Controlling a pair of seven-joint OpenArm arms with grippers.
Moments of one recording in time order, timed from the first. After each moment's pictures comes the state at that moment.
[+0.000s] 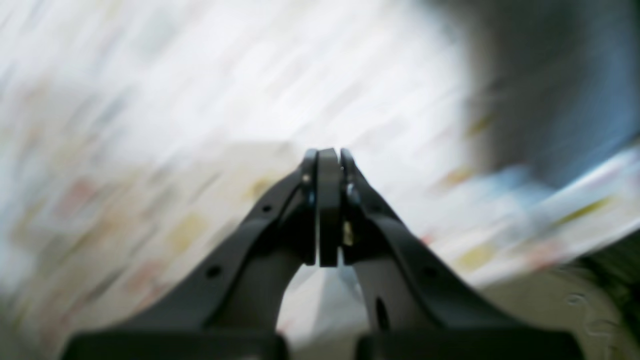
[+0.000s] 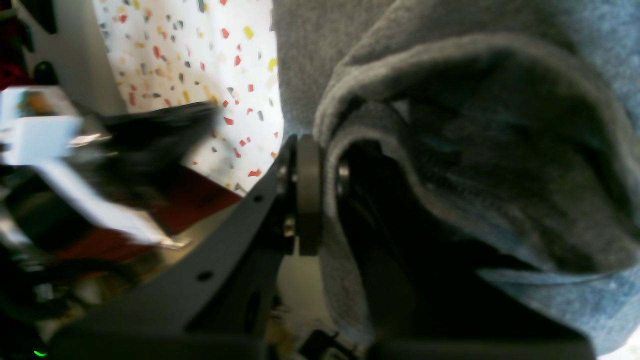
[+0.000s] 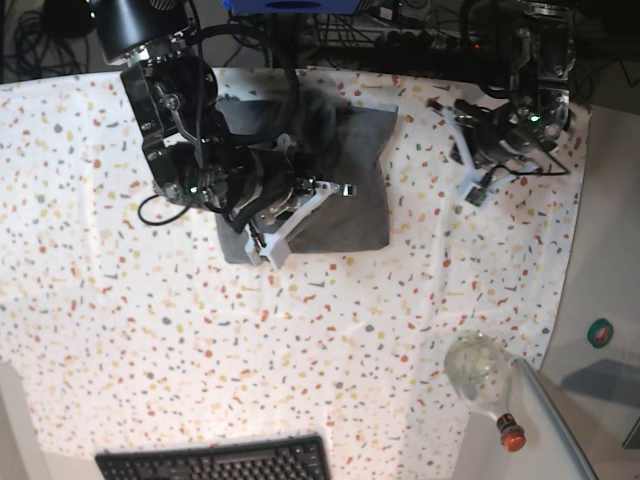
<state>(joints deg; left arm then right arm) 18.2 -17.5 -7.6 94.0 -7.0 -28.7 49.3 -1.7 -1.1 -21.3 92.6 35.1 -15.5 -66.1</state>
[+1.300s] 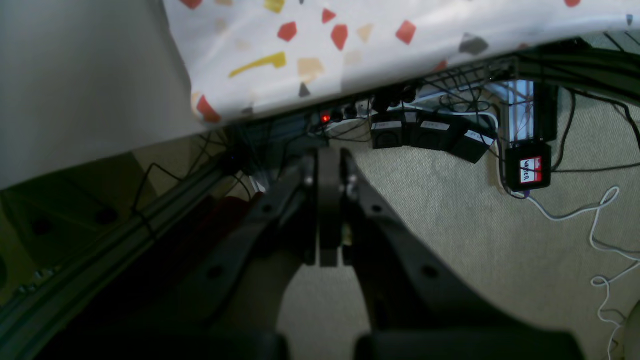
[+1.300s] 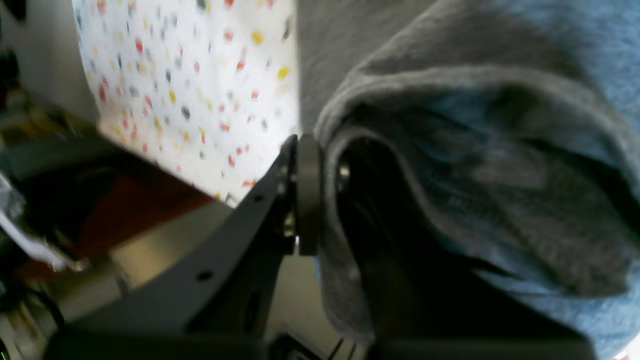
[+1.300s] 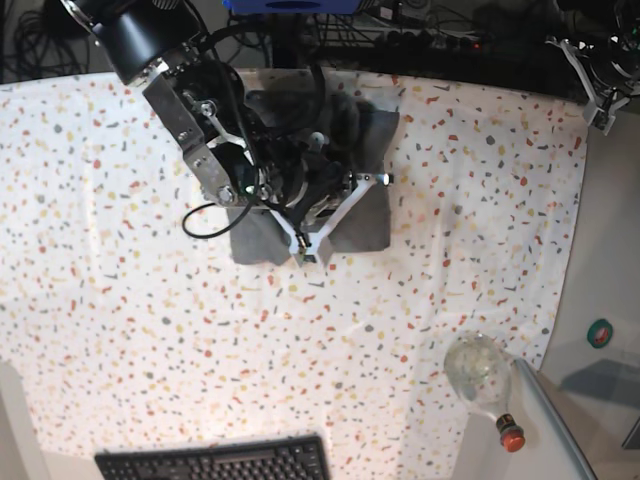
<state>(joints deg) 34.4 -25.4 -34.2 85.2 -7.4 -41.4 34.8 3.3 0.3 -35.3 90.3 35.6 -22.9 -60.4</state>
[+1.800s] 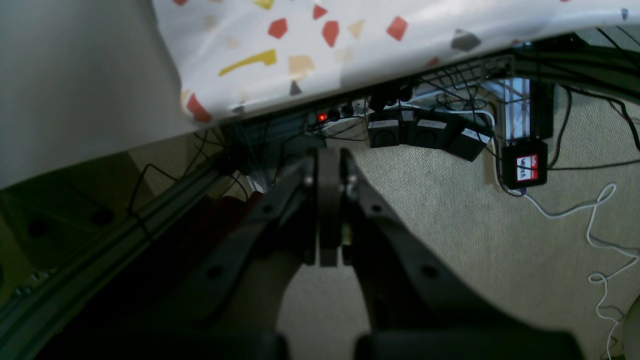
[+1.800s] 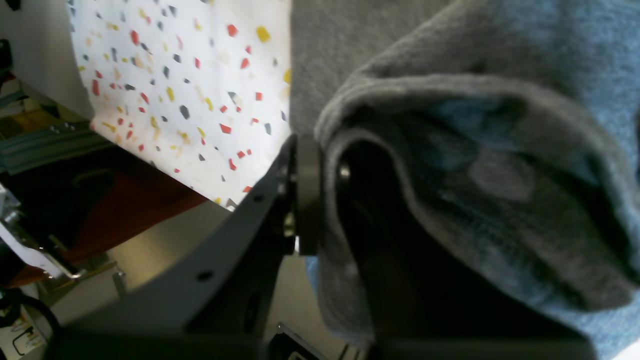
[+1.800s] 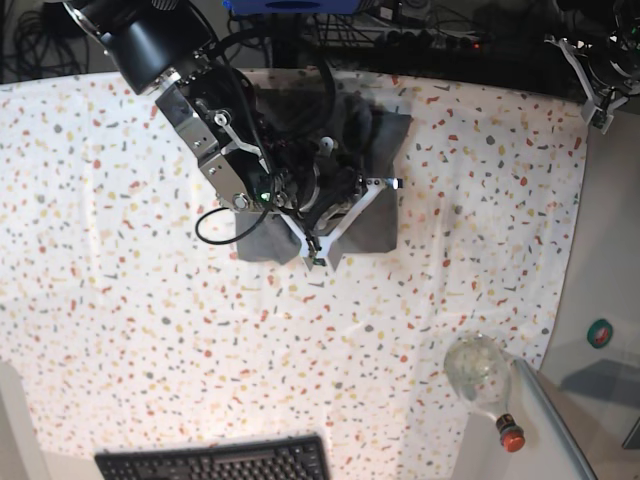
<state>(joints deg) 34.4 -25.2 -34.0 85.1 -7.4 -41.4 34.8 5.0 -1.2 -36.0 85.8 36.1 -22.8 -57.5</state>
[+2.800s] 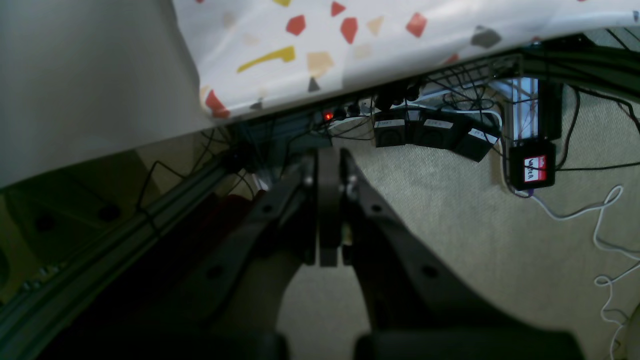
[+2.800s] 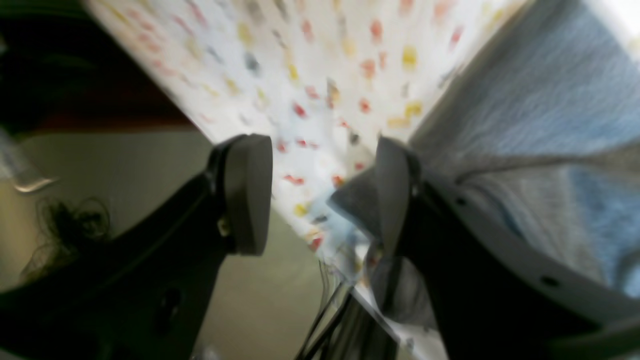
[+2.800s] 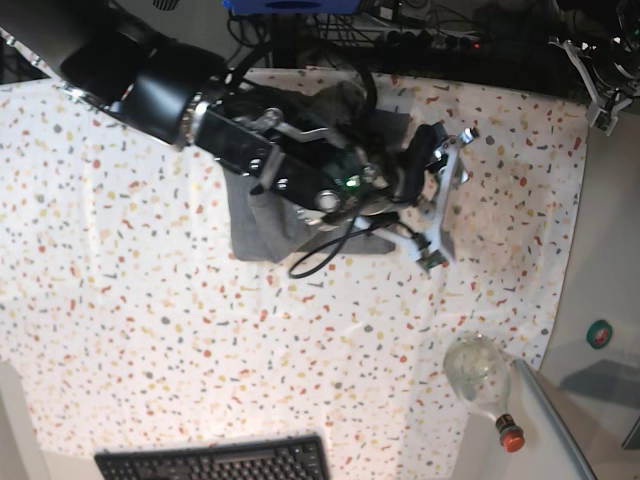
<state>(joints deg) 34.4 -25.7 -34.4 85.0 -7.3 -41.4 34.8 19.5 1.3 -59.8 94.3 38.2 -26.6 -61.1</state>
